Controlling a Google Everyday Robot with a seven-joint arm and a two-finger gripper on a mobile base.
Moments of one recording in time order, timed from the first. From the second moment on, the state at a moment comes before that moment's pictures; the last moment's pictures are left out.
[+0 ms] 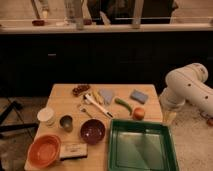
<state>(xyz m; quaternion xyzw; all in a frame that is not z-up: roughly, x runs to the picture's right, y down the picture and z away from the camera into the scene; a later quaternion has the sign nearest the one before) 0.286 0.111 0.683 -0.28 0.02 0.02 0.96</state>
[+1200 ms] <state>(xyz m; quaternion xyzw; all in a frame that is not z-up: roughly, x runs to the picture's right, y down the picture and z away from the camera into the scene) 0.286 0.111 0.683 -0.28 0.02 0.02 0.96</state>
